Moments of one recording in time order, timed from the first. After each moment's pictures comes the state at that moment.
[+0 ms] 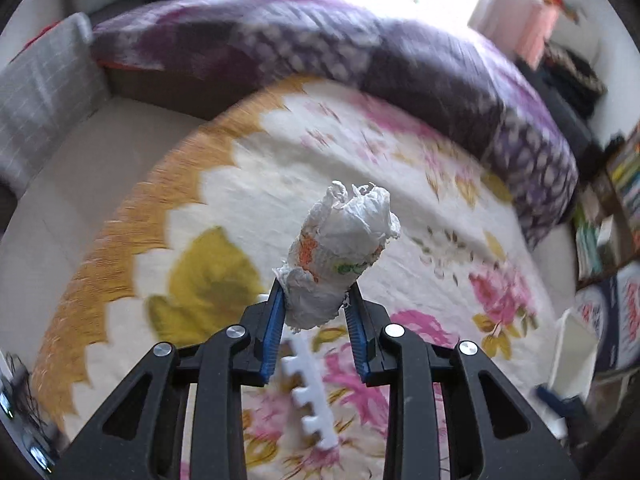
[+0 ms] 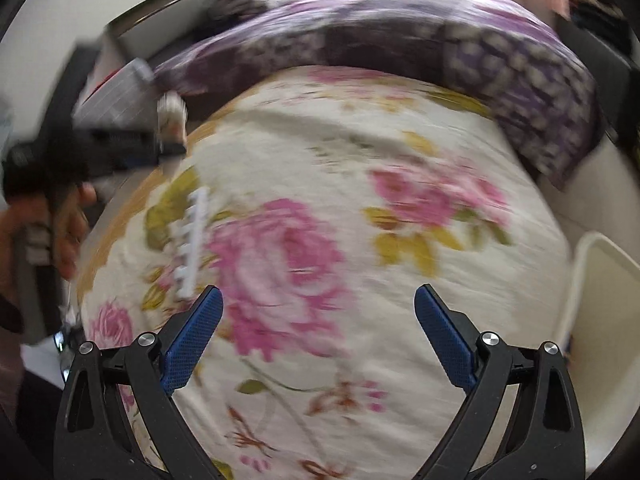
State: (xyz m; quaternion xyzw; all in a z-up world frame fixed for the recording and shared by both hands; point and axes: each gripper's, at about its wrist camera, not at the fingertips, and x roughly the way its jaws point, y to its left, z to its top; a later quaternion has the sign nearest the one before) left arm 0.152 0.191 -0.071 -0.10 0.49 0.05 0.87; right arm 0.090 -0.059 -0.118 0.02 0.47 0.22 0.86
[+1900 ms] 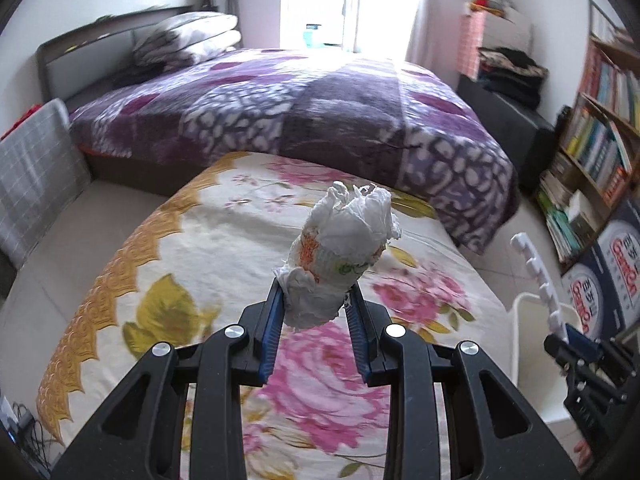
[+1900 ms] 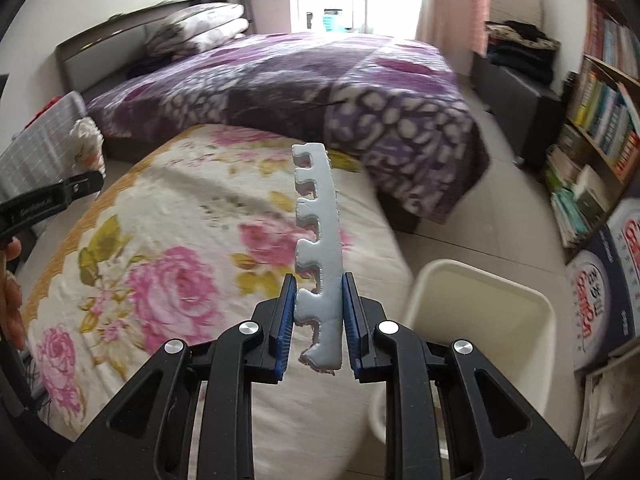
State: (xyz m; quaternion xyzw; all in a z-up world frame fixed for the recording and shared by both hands) left arm 0.101 0.064 -0.026 -0.02 0.39 -0.02 0.92; right arm 0.062 -0.161 -0.059 -0.01 0.40 0.04 0.91
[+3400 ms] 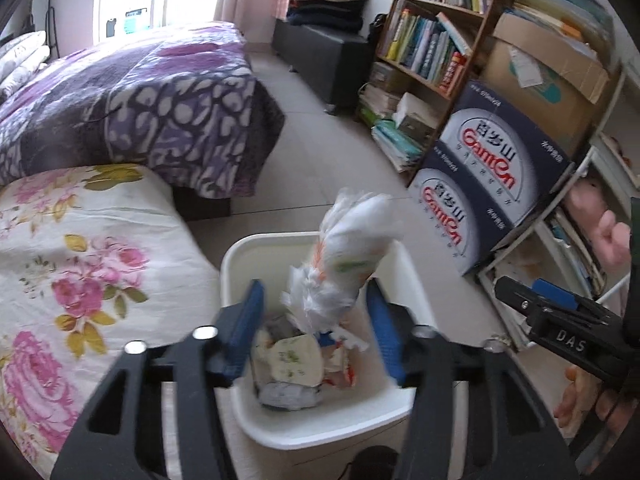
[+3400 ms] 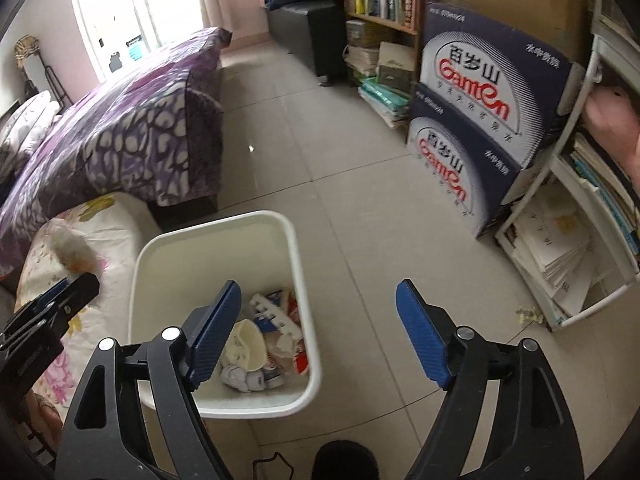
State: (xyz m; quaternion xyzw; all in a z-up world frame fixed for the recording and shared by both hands) left arm 0.075 -0.219 -0.067 0.03 0.42 -0.31 0.85; right arm -0.021 -0.413 -0.079 0.16 0.42 -0.23 0.86
